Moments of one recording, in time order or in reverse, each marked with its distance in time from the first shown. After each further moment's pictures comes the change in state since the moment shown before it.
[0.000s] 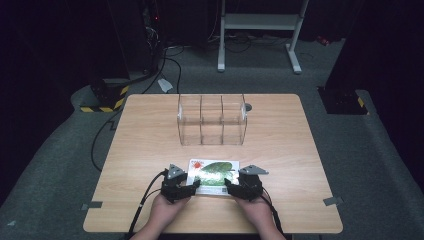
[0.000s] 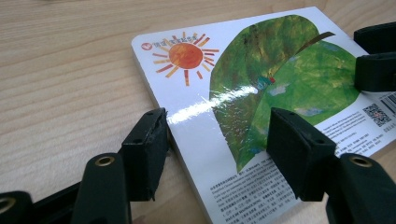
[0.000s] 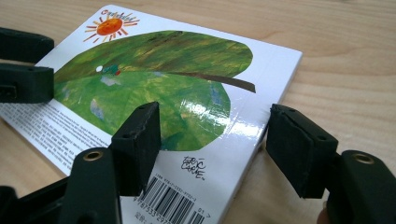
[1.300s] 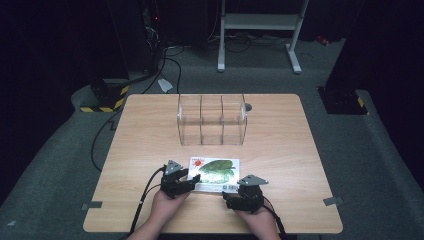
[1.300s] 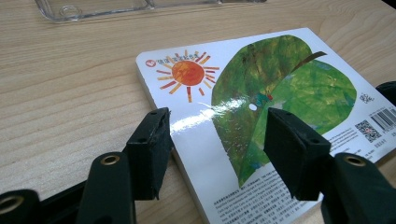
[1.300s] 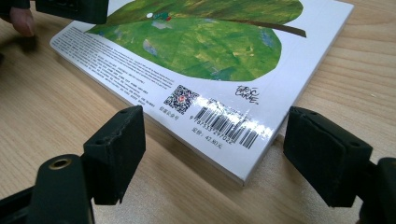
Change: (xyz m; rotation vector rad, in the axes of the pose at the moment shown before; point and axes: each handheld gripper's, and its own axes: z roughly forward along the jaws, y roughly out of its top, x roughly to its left) left arm 0.009 0.006 0.002 -0.051 -0.032 -0.023; right arm 0.012 -0.023 -0.016 0.039 0.065 -0.092
